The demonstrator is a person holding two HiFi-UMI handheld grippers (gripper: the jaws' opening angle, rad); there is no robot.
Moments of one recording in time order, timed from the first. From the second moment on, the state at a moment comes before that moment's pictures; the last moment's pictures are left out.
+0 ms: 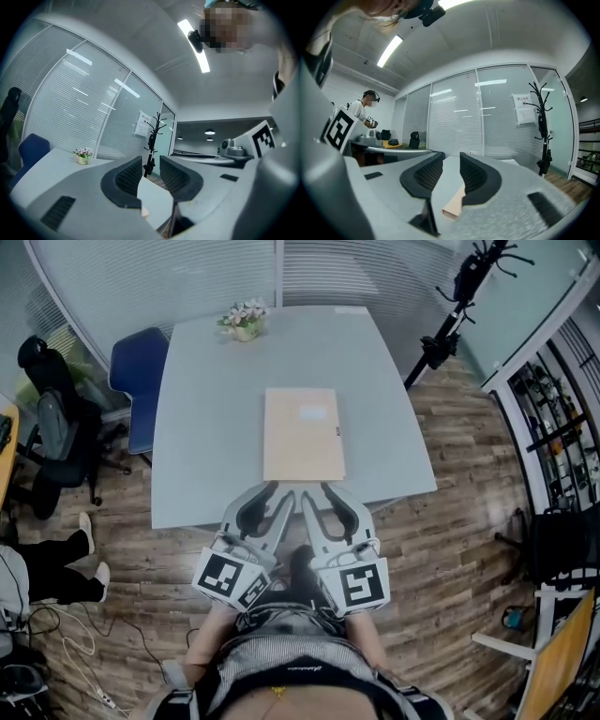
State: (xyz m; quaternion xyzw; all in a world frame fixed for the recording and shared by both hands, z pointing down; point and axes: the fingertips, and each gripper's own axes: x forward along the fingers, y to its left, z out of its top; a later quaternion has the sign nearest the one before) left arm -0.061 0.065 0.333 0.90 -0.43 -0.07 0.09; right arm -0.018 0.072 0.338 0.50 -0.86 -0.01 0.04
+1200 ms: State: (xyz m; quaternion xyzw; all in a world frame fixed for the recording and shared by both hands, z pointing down) left arm 0.021 -0.063 0.331 0.88 -0.47 -0.07 0.10; right arm 0.064 -0.062 0.340 0.46 -0.89 0.00 0.04
